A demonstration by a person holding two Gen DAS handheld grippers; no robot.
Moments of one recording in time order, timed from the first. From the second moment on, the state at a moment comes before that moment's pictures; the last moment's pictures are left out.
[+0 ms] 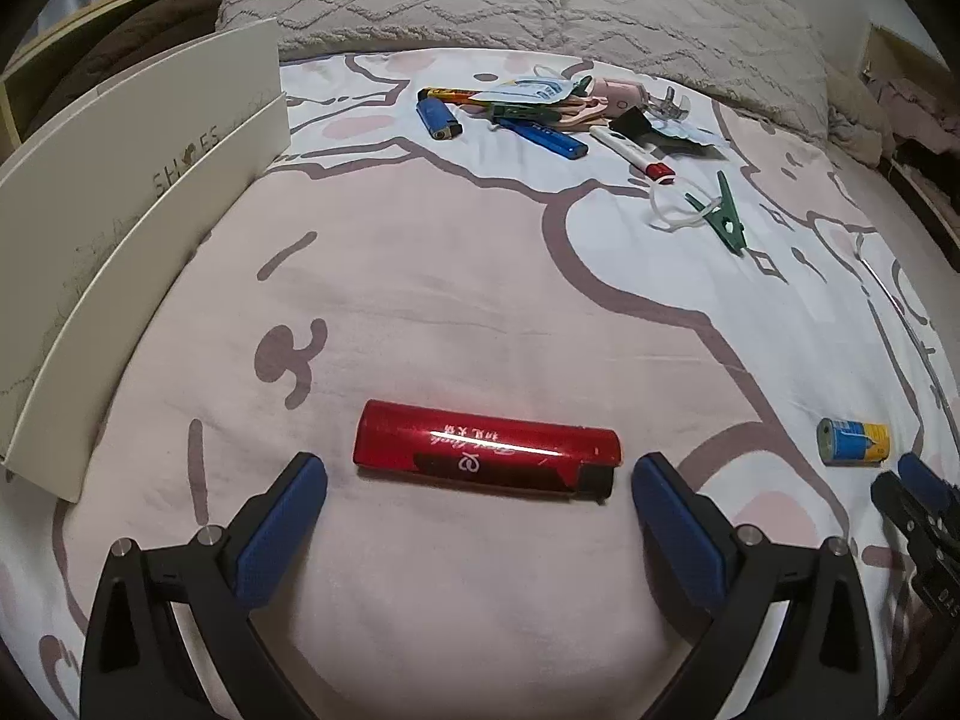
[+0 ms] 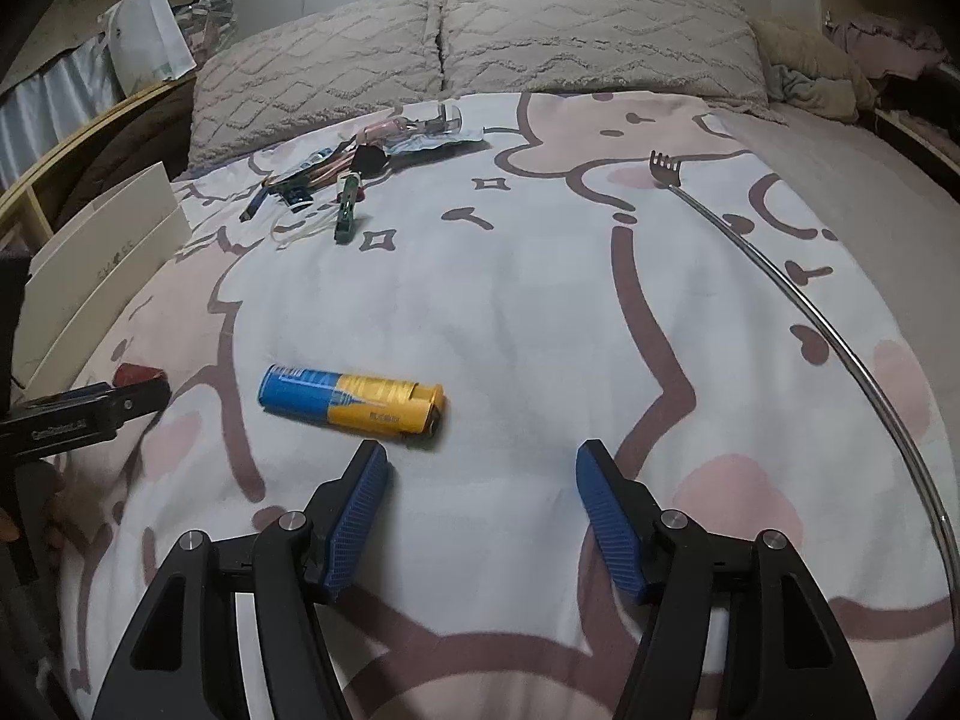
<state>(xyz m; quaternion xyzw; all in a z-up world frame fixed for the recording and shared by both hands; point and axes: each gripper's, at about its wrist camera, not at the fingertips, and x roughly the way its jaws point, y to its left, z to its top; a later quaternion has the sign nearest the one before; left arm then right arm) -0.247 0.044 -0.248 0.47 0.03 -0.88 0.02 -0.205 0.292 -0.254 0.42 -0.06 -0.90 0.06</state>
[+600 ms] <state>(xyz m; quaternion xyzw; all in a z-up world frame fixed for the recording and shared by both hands) -0.244 0.047 -0.258 0.46 0.02 -0.89 0.02 -0.205 0.260 -0.217 0.41 -0.12 -0.90 0.05</state>
